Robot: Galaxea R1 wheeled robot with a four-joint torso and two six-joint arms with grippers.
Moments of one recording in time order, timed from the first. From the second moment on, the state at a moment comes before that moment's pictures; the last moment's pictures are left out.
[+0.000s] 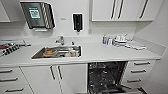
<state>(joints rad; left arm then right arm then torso) 1.49 2.79 -2.45 0.77 -0.16 -0.76 -1.44 2.77 -2.43 -0.16 0.04 0.41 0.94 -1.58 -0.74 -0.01</state>
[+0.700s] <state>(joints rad) 1.50 2.80 -2.46 0.77 -0.16 -0.75 -1.47 2.87 -2.51 -0.18 0.06 0.41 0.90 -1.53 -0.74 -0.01</state>
